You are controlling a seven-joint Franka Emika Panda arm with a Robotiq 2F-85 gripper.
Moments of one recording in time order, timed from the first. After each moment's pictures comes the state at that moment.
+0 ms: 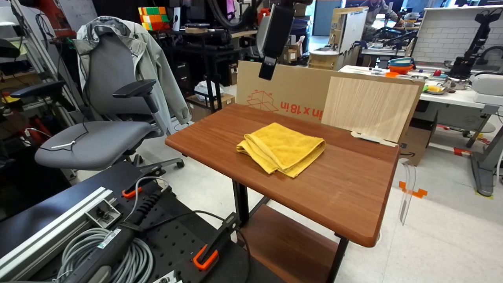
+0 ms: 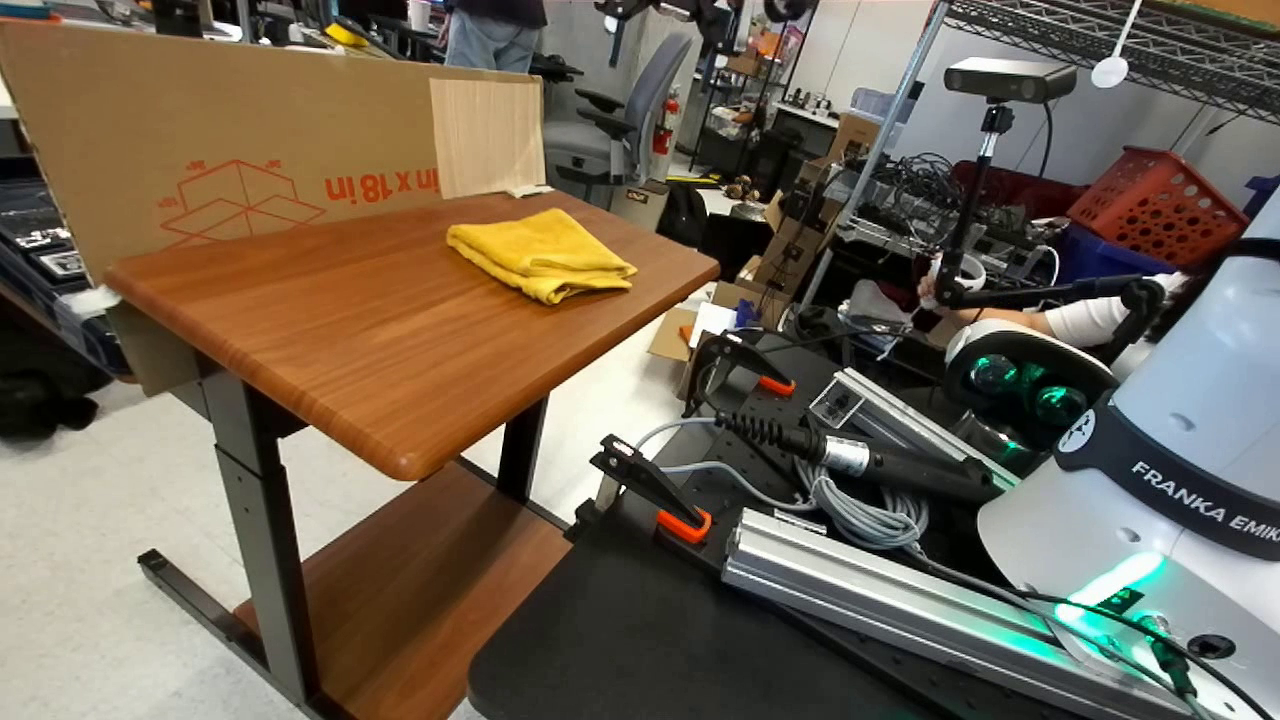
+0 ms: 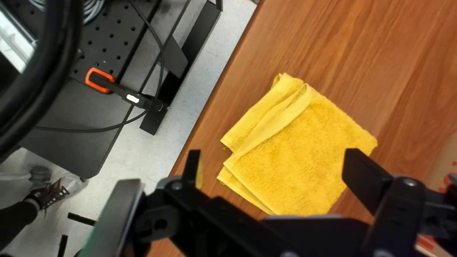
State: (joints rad) arm -0.16 0.12 -0.10 -2.01 0.22 1.92 0.66
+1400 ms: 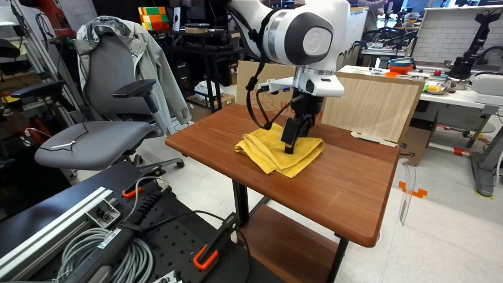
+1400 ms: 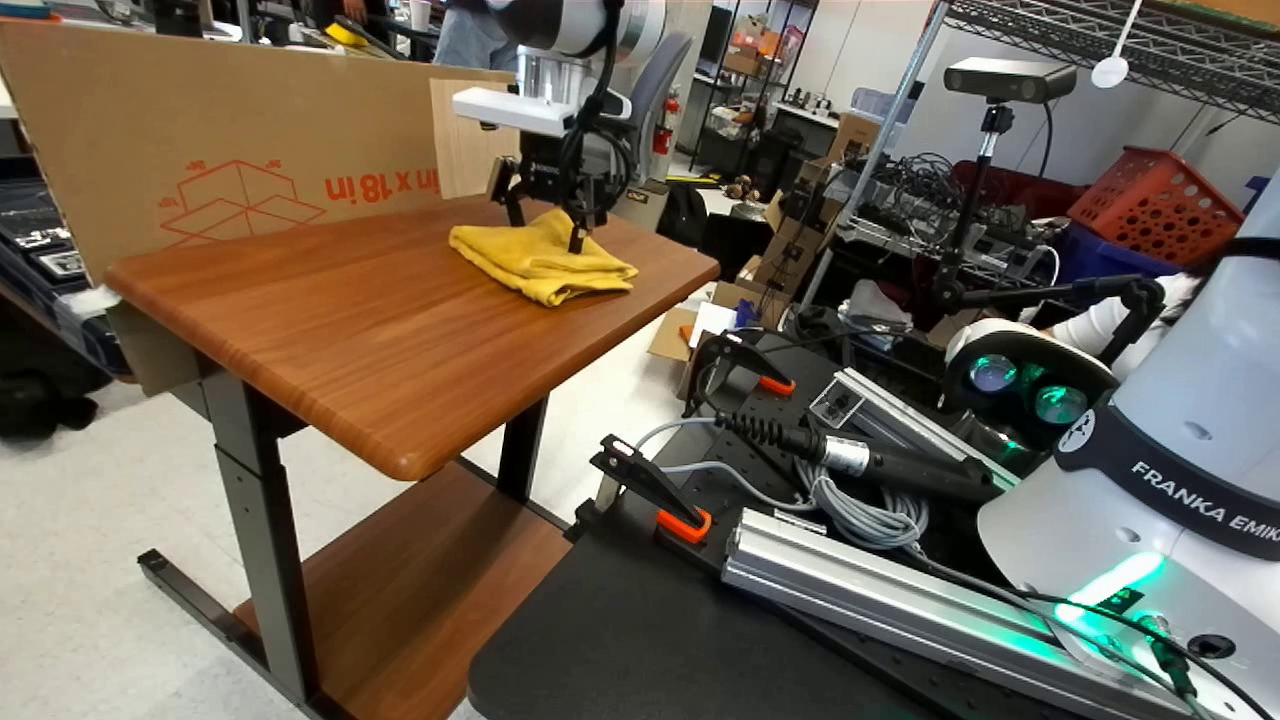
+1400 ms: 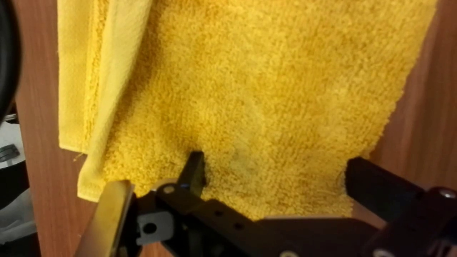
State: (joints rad) arm -0.02 0.77 -0.17 -1.65 0.19 2.24 1.19
